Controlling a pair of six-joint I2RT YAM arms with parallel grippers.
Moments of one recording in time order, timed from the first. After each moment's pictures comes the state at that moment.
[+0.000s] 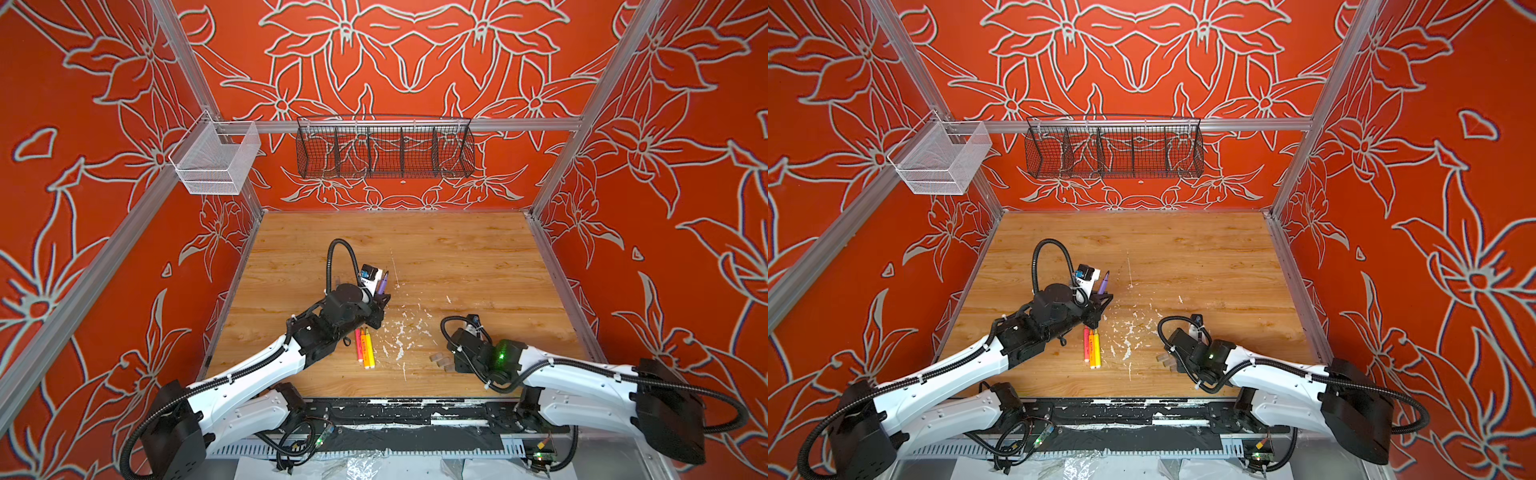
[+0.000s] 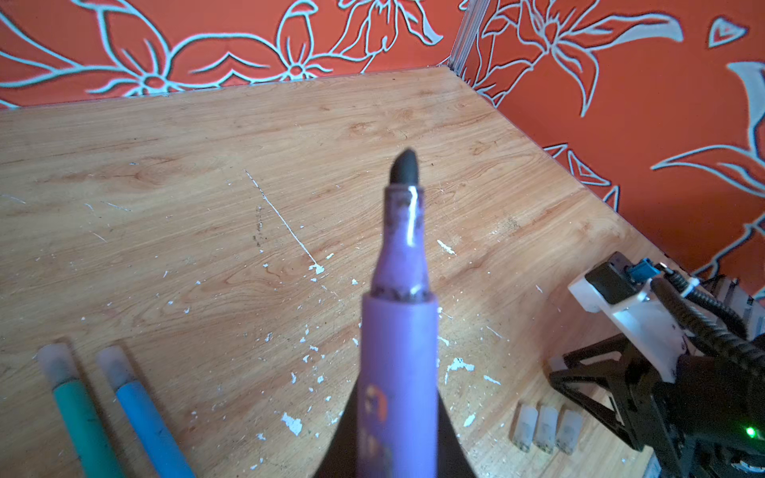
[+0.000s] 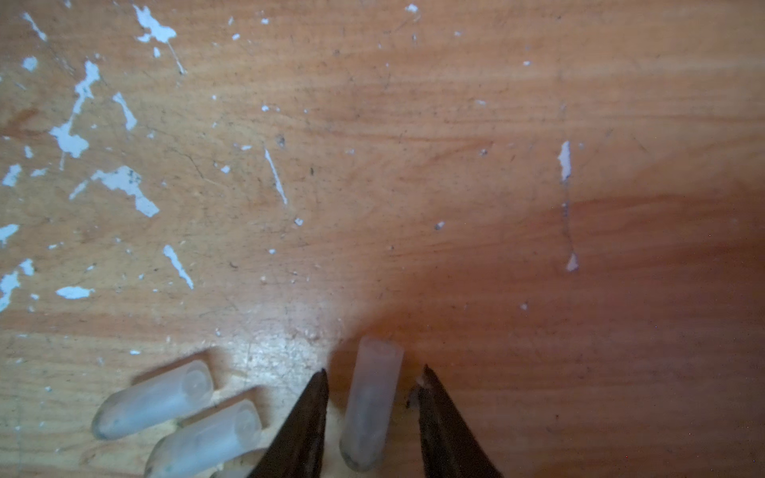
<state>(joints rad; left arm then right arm) -0.73 1.01 0.65 -0.08 -0.07 -0.28 0.98 1.08 0.43 -0.59 0.34 1.00</state>
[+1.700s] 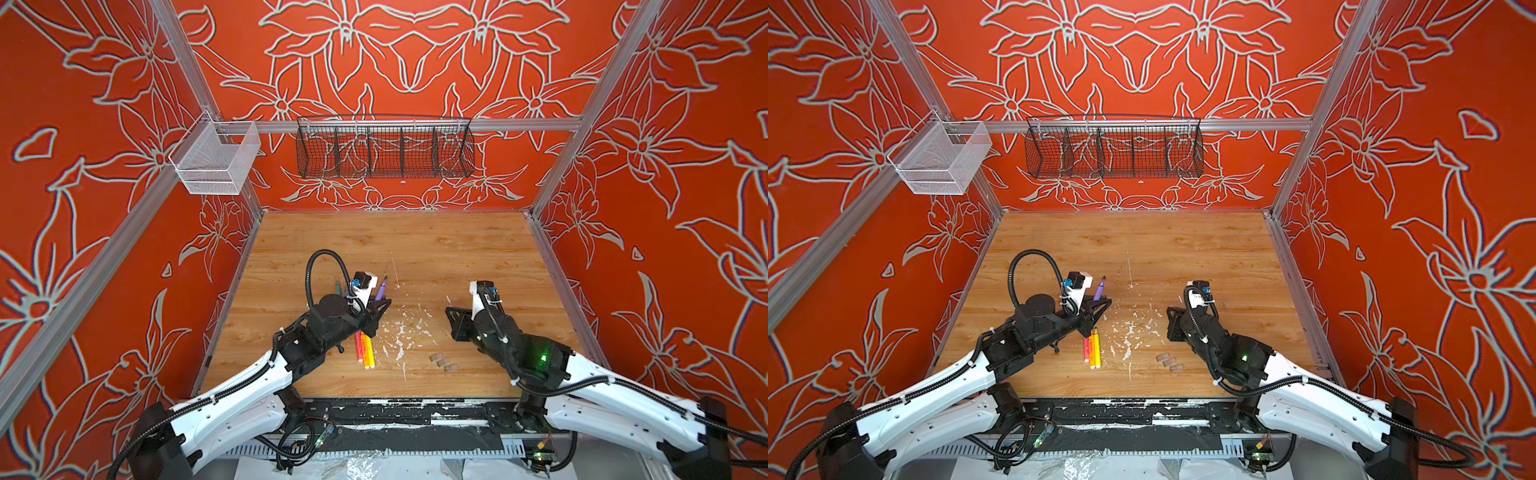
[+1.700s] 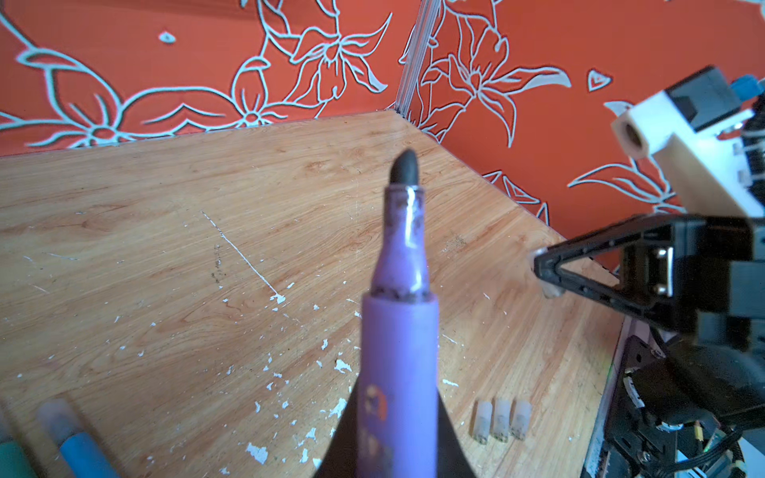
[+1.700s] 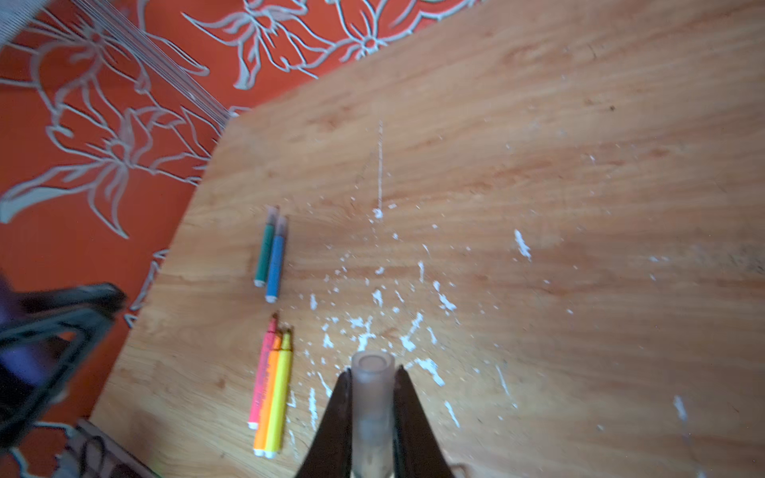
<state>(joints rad) -0.73 0.86 0.54 0.04 0.06 -0.25 0.98 0.78 0.61 -0.32 0.43 0.85</state>
